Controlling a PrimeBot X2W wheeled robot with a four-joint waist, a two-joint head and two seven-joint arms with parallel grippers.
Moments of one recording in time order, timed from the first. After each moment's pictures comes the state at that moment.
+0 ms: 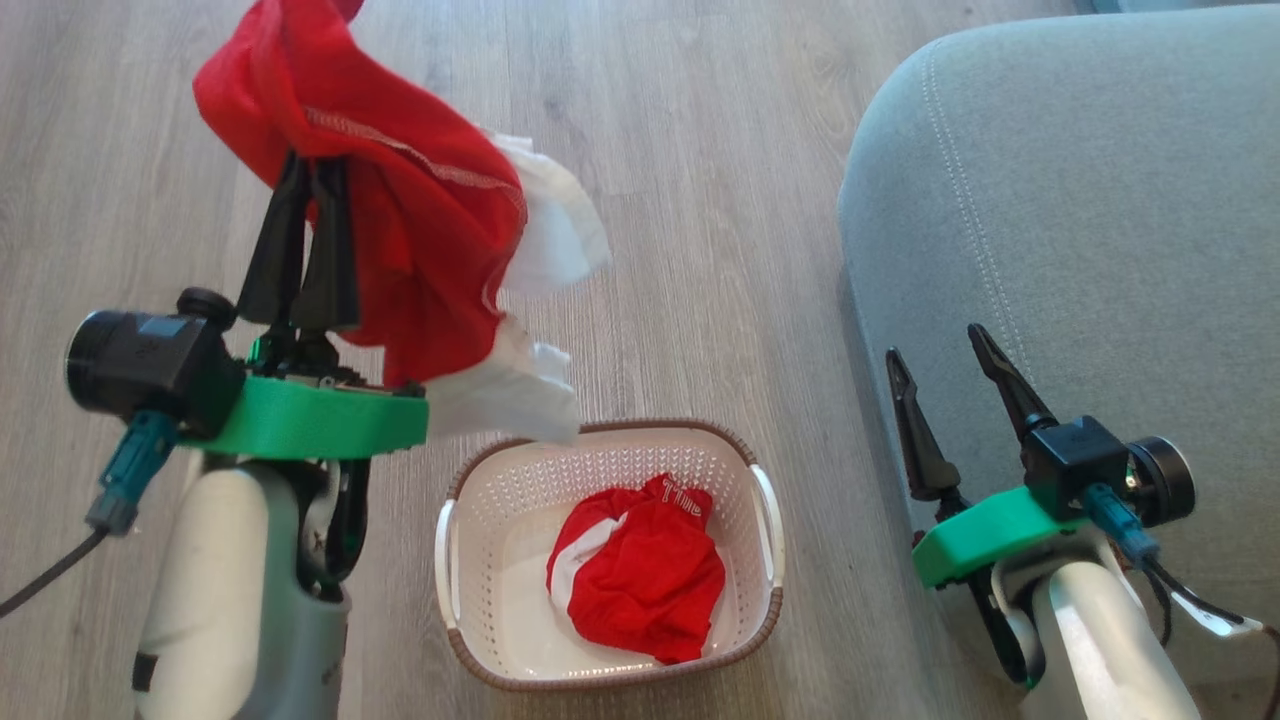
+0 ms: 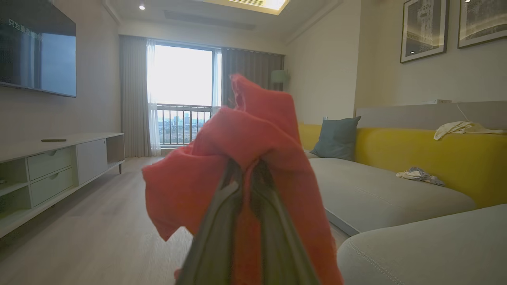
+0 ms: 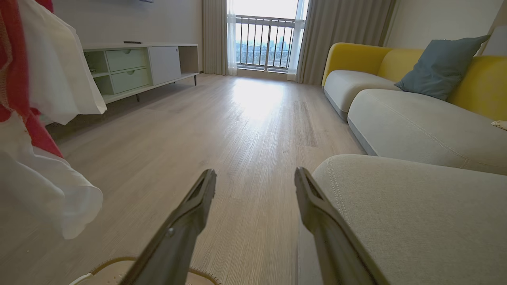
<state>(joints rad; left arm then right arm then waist) -0.33 0.04 -0.10 -0.07 -0.18 0.00 -0.25 -0.16 -0.04 0.08 0.23 -0.01 0.13 -0.26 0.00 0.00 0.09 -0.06</state>
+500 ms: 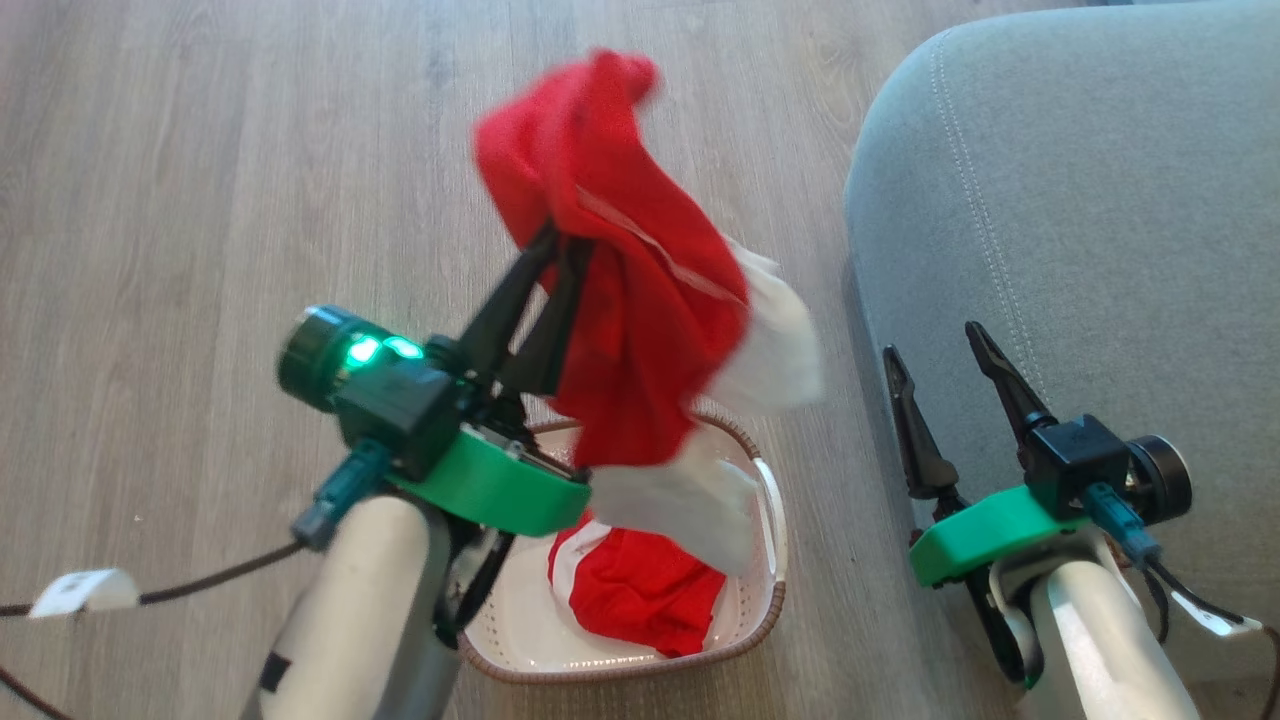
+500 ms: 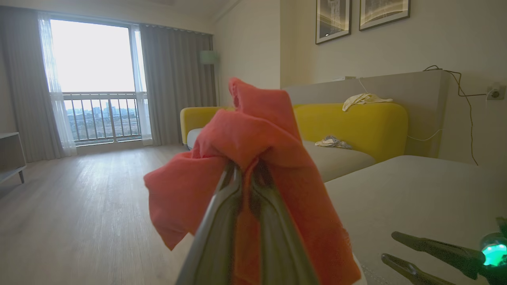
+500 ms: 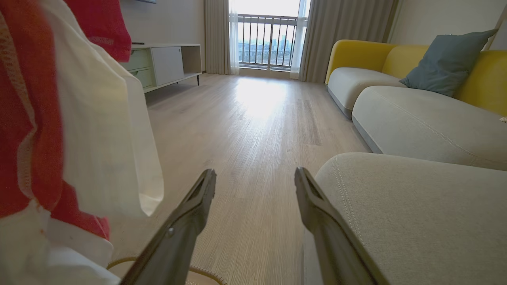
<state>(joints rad) -0.33 0.04 -0.36 -0.05 -0.18 -0.05 -0.25 -0.16 -0.04 0.08 0.23 0.01 0.13 -0.26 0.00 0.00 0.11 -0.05</state>
